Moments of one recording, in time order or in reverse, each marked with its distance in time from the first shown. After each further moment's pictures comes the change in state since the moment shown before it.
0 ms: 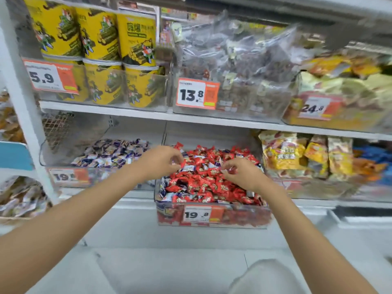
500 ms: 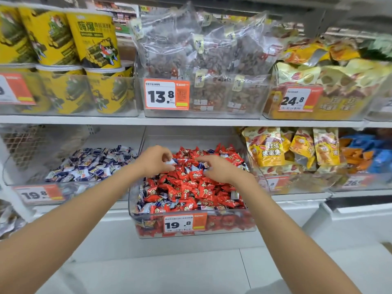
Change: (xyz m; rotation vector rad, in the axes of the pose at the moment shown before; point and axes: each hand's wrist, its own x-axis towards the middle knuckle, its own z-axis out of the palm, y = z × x) left_hand 0.064 0.004 0.032 -0.164 -0.033 -0.111; right_hand 0.035 0.008 0.005 0.093 -0.193 0.006
